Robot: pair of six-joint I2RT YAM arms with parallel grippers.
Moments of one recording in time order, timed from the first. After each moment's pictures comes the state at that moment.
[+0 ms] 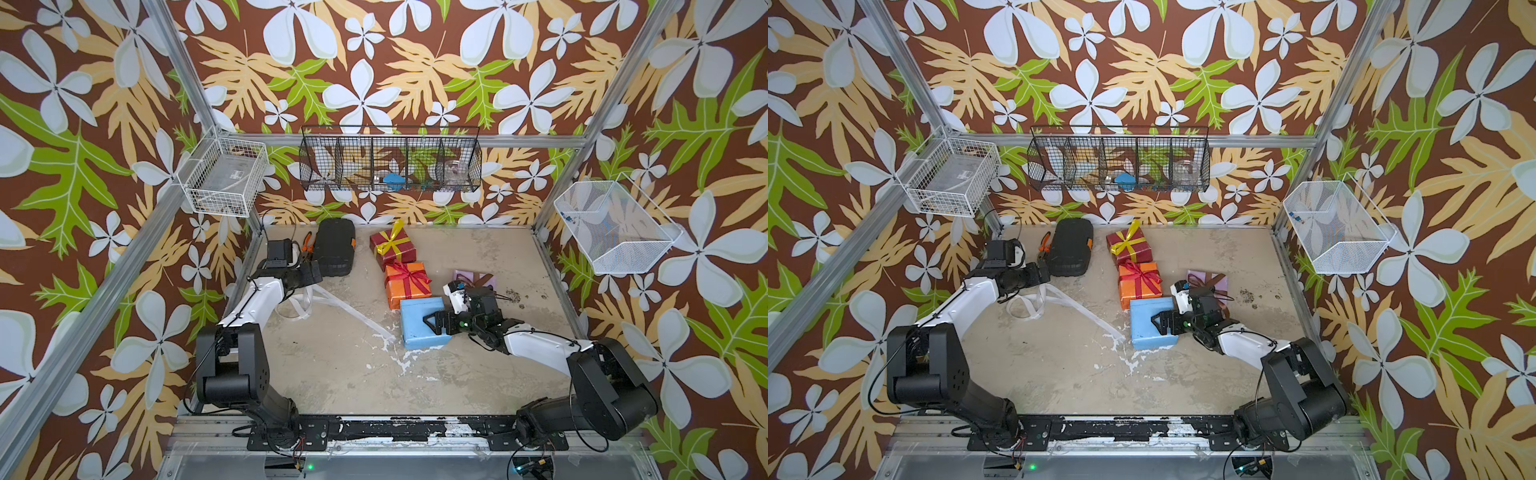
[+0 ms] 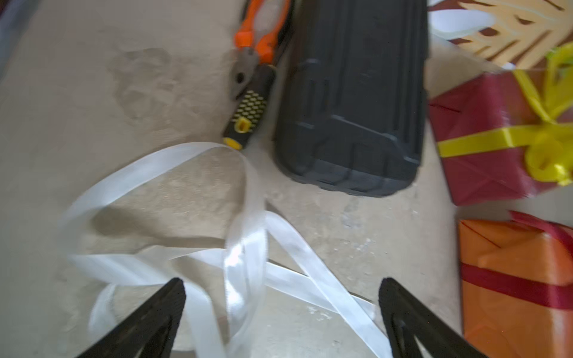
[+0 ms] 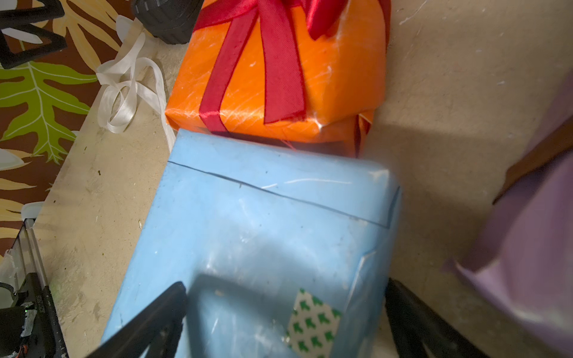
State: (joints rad) left arm -0.01 1.56 1.10 -0.41 0.13 -0.27; right arm 0.40 1.43 0.58 0.09 -0.37 0.29
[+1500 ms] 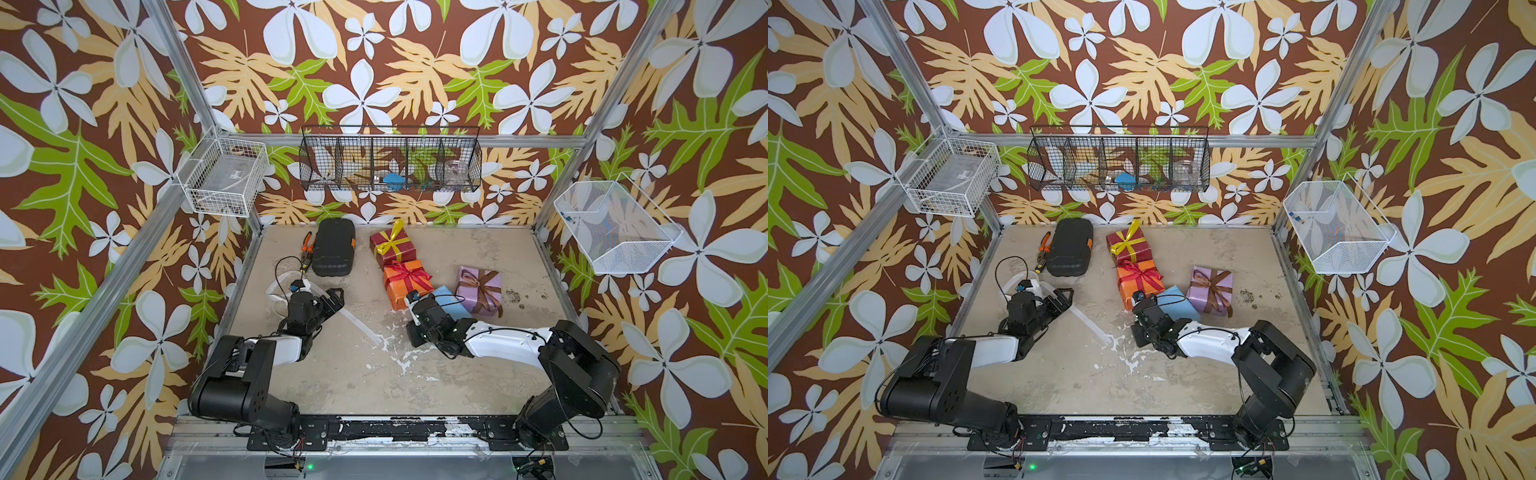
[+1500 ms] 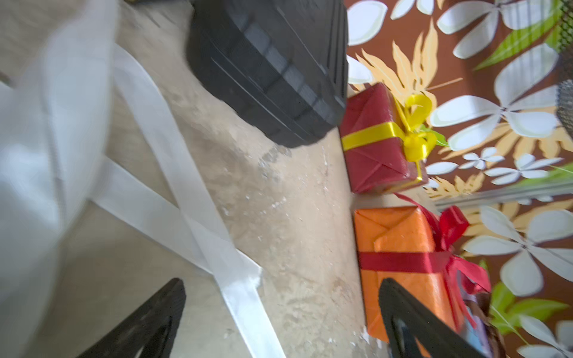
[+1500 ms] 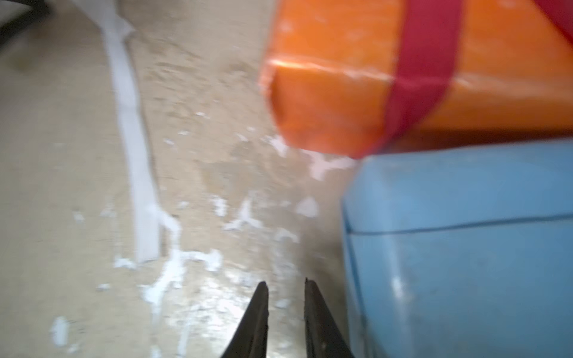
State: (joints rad) left arm -0.11 1.44 0.41 0.54 0.09 -0.78; right arm 0.78 1.60 0.77 -0.06 0.15 0.32
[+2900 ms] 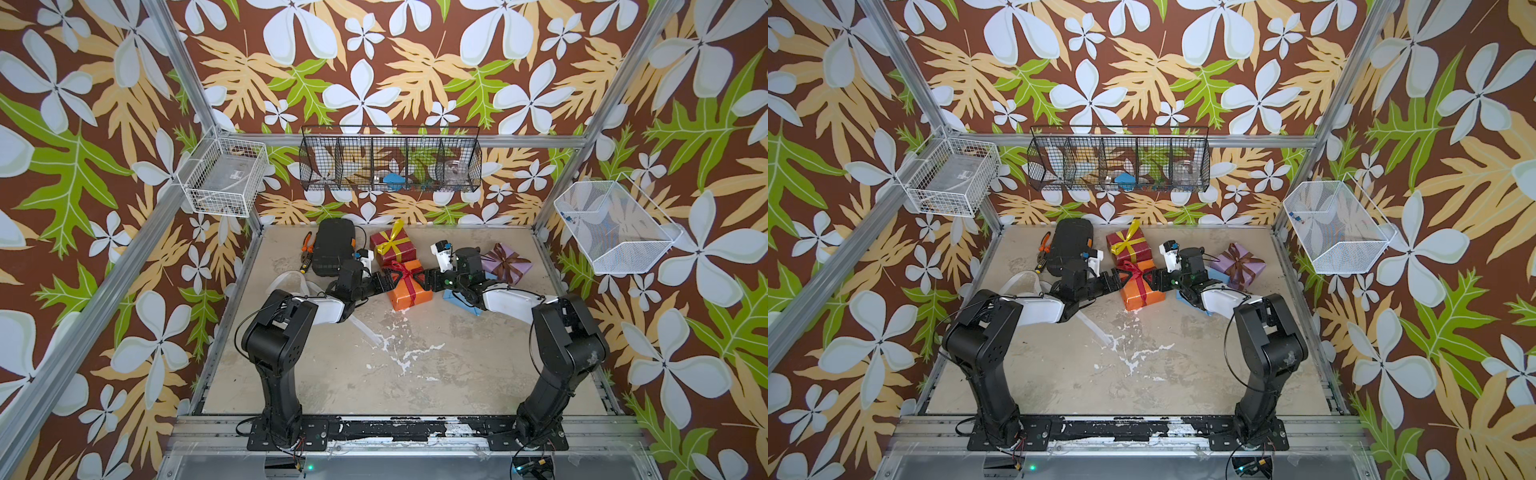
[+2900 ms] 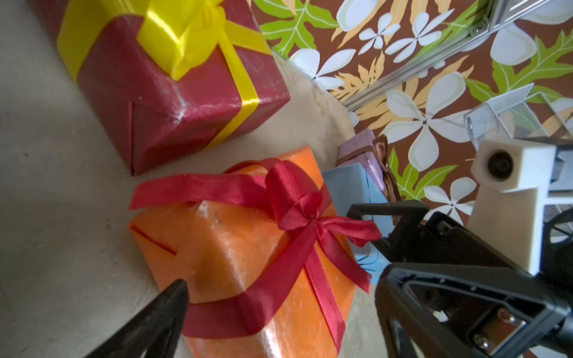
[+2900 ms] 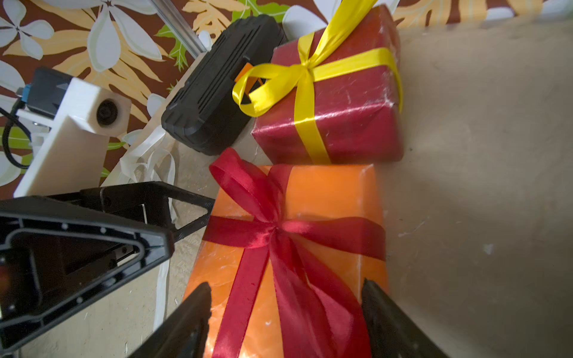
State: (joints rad) left arm -0.42 1.89 0.92 0.57 0.40 -0.77; right arm 0.35 1.82 1.03 0.21 -0.47 0.24
